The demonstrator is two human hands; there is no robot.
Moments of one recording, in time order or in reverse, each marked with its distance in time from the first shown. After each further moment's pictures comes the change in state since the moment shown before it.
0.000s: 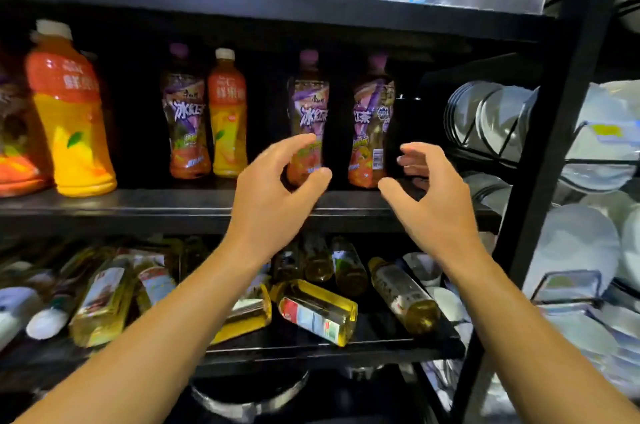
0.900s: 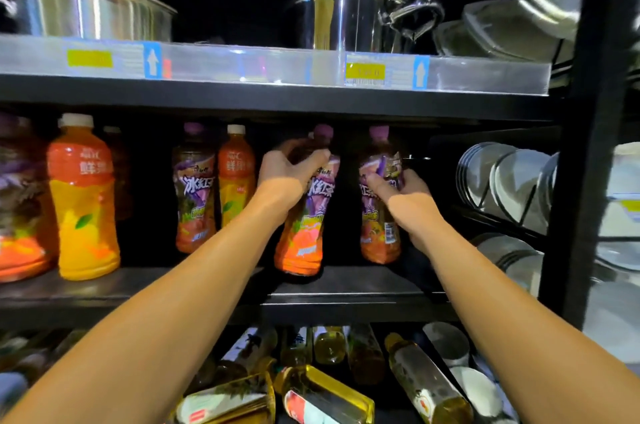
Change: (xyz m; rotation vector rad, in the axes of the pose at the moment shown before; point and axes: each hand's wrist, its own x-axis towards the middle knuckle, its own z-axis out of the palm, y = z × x) left_hand 0.155 -0.032 0.028 -0.288 0.099 -0.251; right_hand 0.141 0.033 0.054 0.326 -0.108 0.355
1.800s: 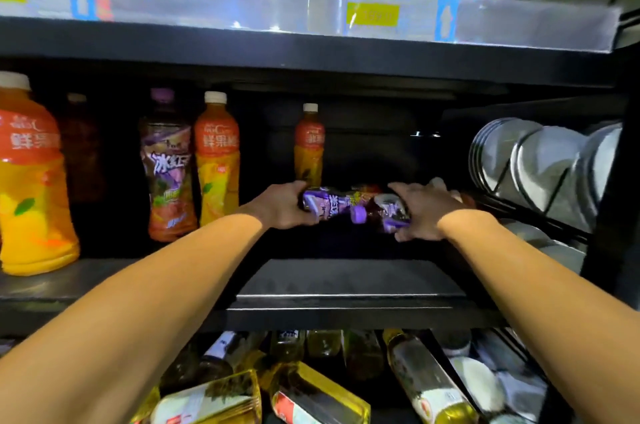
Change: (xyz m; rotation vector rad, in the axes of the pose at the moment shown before) left_hand 0.021 -0.084 0.007 0.895 -0.615 -0.124; right_hand 0.045 0.042 -0.033 -1.346 -0.452 -0.111
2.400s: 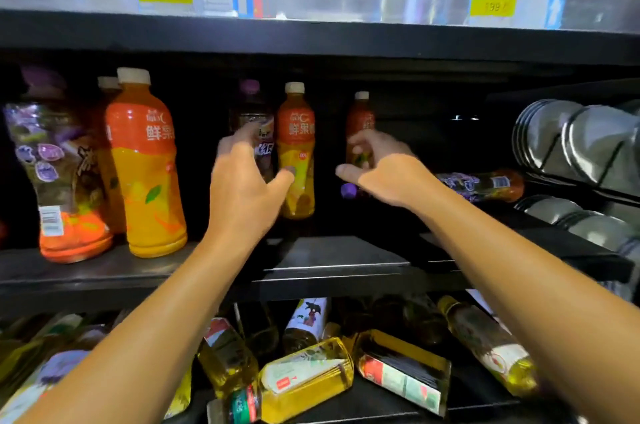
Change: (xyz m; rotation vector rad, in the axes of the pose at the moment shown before) left_hand -0.134 -0.087 -0.071 -0.295 0.810 0.053; right_hand -0.028 -0.192 -0.049 0.631 0.359 -0.097
